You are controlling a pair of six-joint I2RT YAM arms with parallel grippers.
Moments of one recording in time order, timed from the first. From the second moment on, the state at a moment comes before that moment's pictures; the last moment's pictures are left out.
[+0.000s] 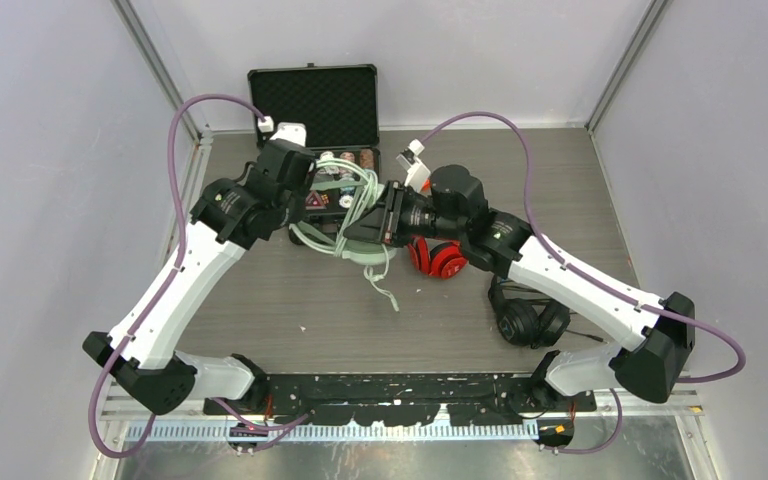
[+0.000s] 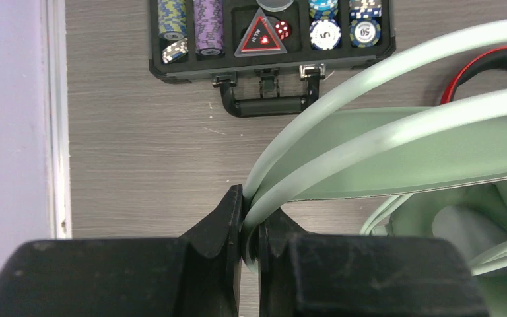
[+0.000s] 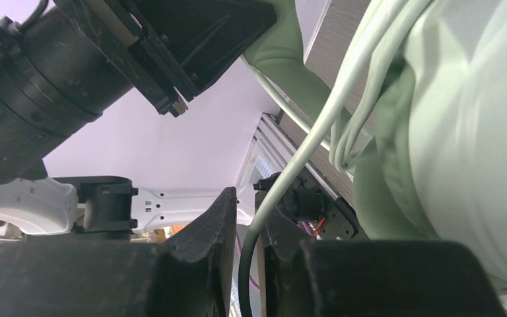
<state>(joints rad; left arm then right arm) -0.61 1.30 1.63 -1.13 -0.51 -0.34 0.85 1.34 1.25 -0.14 -0.37 1.04</state>
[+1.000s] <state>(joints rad) -0.61 1.25 1.63 -0.99 -0.50 -0.61 1.03 1.34 1.28 -0.28 -0.04 0.84</state>
